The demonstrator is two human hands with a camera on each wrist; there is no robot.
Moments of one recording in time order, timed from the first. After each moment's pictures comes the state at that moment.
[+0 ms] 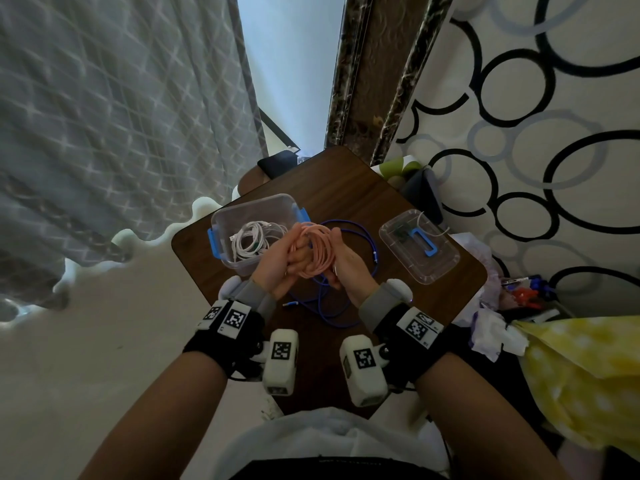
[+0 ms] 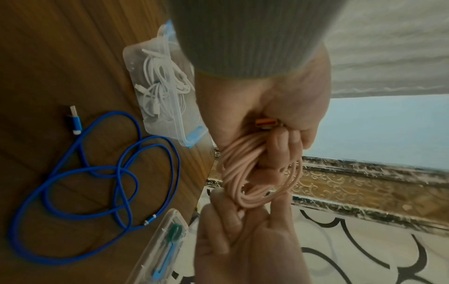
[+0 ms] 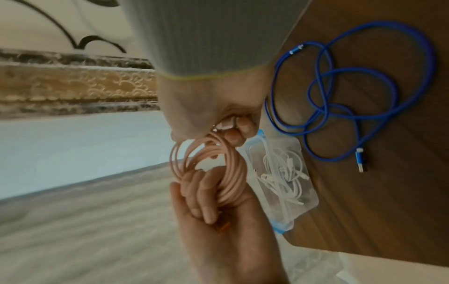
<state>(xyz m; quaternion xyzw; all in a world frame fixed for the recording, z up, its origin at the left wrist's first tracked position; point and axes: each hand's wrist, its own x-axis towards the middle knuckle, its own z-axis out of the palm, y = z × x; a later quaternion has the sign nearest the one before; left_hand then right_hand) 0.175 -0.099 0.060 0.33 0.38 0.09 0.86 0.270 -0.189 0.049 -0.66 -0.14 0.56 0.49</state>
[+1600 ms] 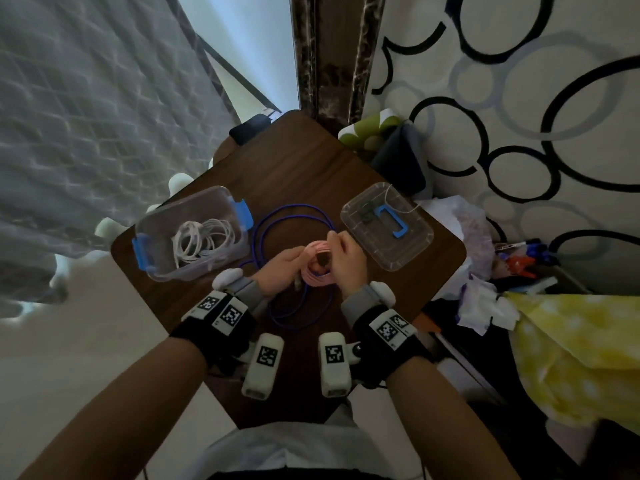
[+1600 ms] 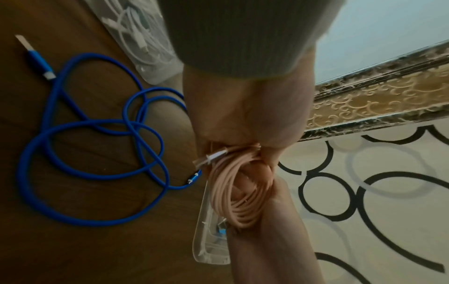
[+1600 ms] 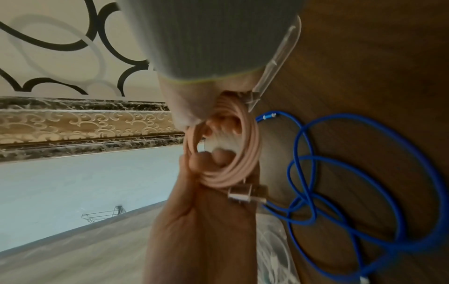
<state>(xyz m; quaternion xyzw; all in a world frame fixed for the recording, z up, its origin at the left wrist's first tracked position) 0.075 -0.126 0.064 0.58 0.43 0.01 0.69 0.195 -0.187 0.044 -0.77 -0.24 0.42 0.40</state>
